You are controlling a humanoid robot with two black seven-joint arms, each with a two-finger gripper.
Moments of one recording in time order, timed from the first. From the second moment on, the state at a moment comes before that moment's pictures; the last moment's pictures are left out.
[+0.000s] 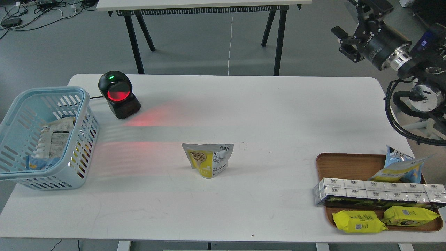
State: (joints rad) left arm -1.95 0.55 0.10 -0.95 0.68 -0.49 -0.49; right arm 1.06 -0.61 0.21 0.77 -0.09 0.32 0.49
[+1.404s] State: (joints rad) left arm -1.76 0.22 0.85 -1.28 1.23 -0.21 -0.49; right arm 0.96 -0.65 0.21 0.84 0.05 0.32 0.49
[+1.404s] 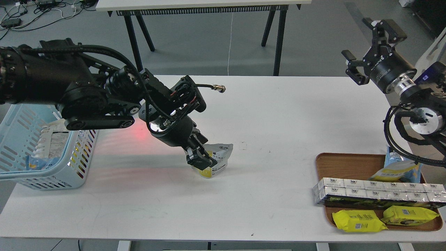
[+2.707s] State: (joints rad) left arm -1.92 0.40 0.90 -1.23 1.30 -0.15 -0.49; right arm 0.90 -0.72 0.30 0.91 0.05 0.32 0.49
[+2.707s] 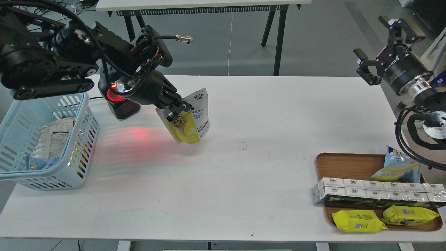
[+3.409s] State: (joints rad) left arm -1.95 0.59 0.92 -1.05 1.34 -0.16 -0.49; right arm 0.90 -0.71 0.31 0.90 0.05 0.32 0.49
